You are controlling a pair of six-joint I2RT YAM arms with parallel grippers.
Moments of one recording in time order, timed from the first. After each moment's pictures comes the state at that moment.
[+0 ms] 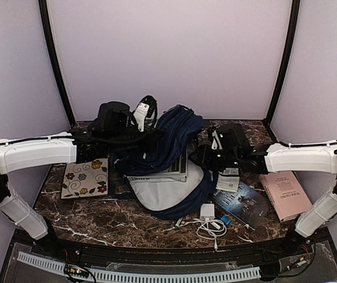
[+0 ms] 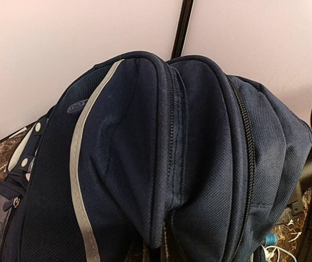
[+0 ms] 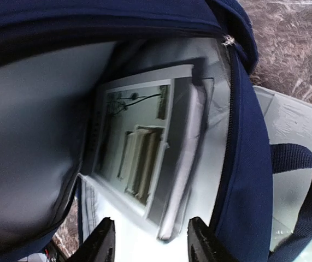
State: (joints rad) left arm -0.85 1.51 1.17 -0.02 -0.04 -0.17; right arm 0.80 1.46 0.93 -0.05 -0.04 0.79
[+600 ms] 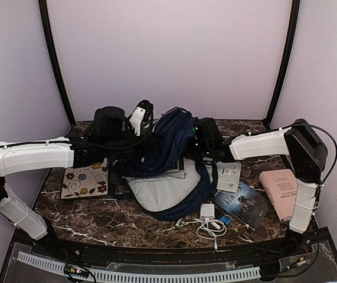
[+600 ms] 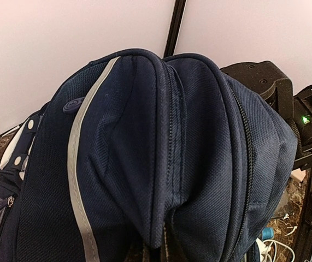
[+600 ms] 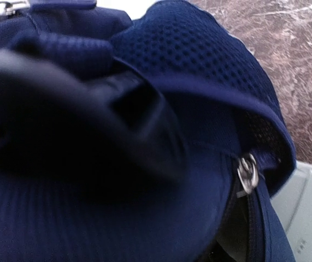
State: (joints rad) left arm -0.84 1.47 1.07 0.06 0.02 -0.17; right arm 0.76 1.92 1.23 0.12 0.07 0.96
